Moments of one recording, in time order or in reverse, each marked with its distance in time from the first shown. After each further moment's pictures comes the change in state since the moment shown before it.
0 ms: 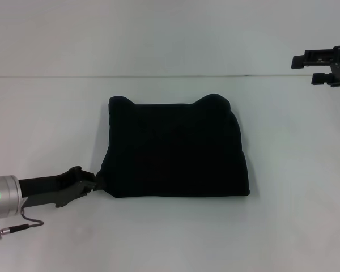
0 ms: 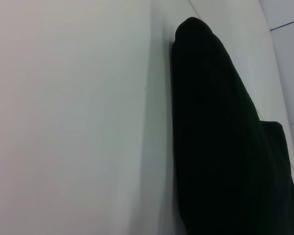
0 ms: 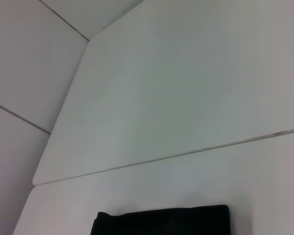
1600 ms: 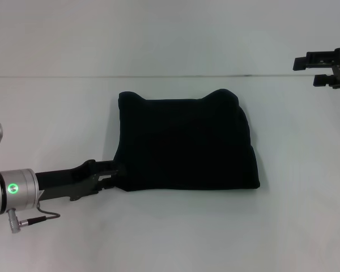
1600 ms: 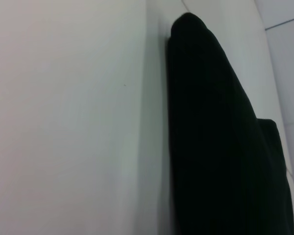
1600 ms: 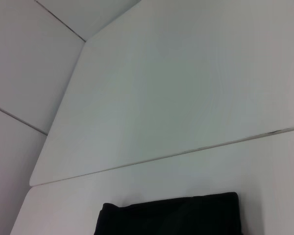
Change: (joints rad) left arm -0.043 -0.023 0.001 -0.025 -0.007 -0.051 -0.008; right arm -0.007 0.000 0.000 0.000 -0.001 0.004 -0.001
